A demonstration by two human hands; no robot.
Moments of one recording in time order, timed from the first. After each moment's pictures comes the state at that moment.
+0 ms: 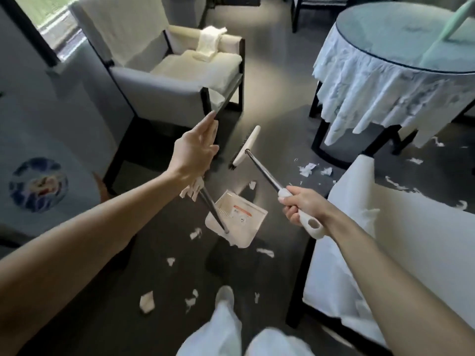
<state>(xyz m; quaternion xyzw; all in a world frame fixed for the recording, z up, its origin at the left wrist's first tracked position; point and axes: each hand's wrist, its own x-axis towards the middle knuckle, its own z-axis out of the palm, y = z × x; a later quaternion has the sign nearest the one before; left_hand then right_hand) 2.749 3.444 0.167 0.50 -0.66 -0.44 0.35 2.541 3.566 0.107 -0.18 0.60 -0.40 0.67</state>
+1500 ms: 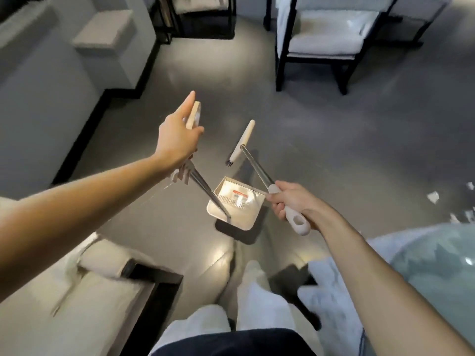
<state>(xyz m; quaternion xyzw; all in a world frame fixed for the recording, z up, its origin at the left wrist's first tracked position) 1.937 2.143 0.149 0.55 -0.69 -0.36 0.32 1.746 2.292 0.102 -0.16 0.66 -0.37 0.63</state>
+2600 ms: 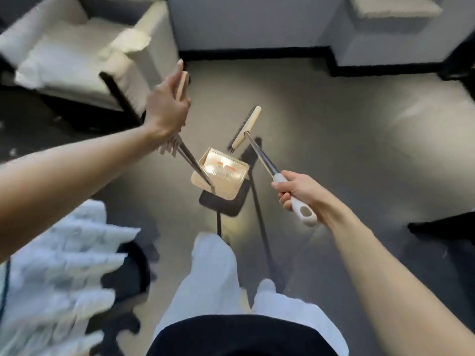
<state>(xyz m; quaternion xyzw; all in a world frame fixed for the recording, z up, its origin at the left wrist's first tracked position) 1.459 2.008 0.119 0.89 -0.15 -0.01 0.43 1.246 1.815 0.066 -0.53 0.36 0.17 0.75</state>
